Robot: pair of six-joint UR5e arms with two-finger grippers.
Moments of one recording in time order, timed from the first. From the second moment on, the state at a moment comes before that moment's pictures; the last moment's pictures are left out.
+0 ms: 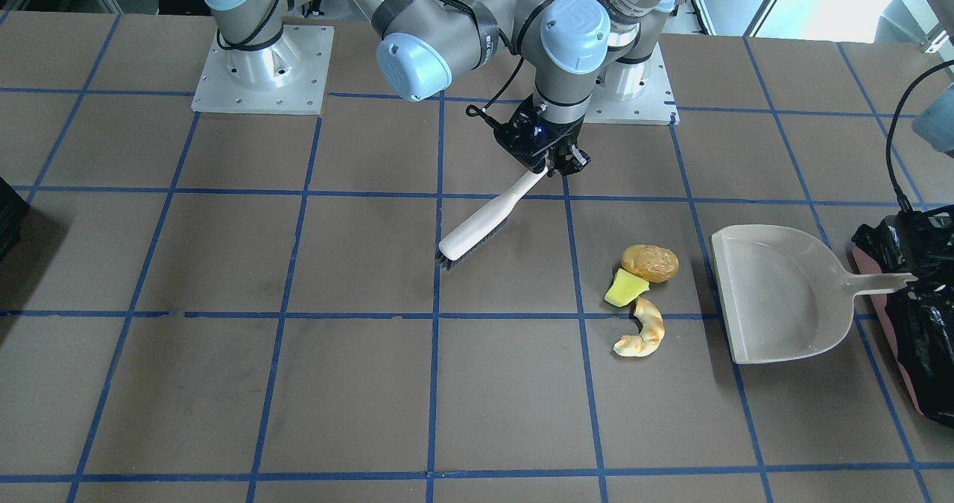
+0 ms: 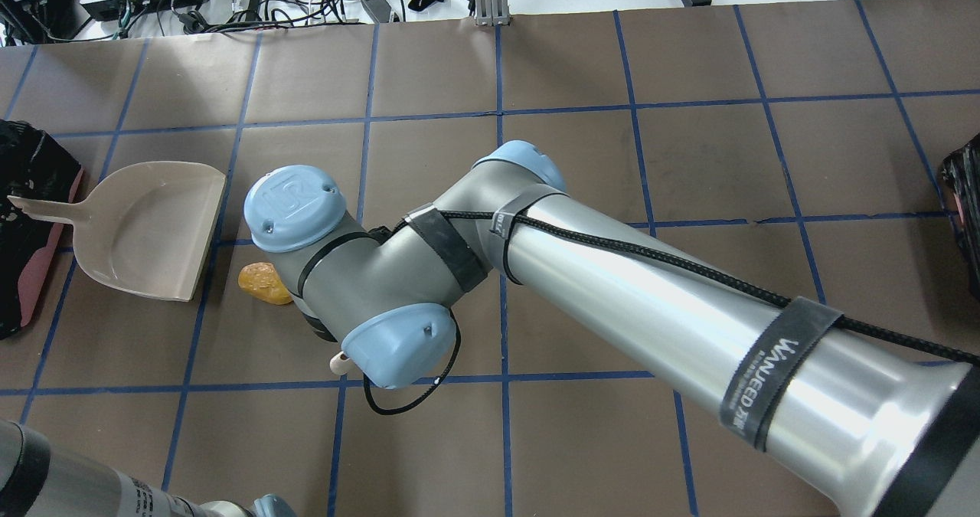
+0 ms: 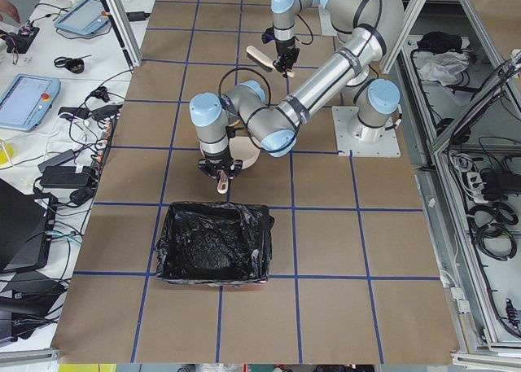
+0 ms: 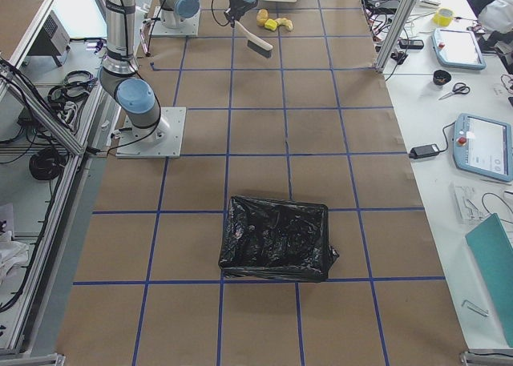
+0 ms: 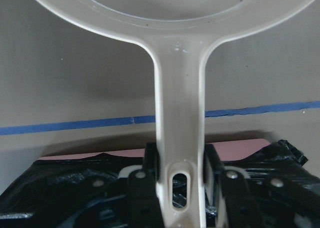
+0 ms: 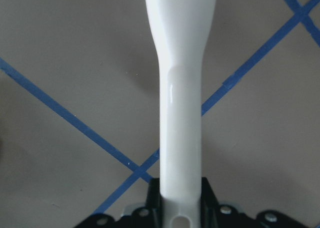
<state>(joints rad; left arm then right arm) -0.91 -1.98 -1.59 -1.12 1.71 2.30 2.34 -1.12 1.55 -1.96 -1.41 1.58</state>
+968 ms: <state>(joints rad) -0.96 -2.04 -1.61 -1.08 1.69 2.23 2.45 -0.82 1.15 -1.96 -1.39 1.71</state>
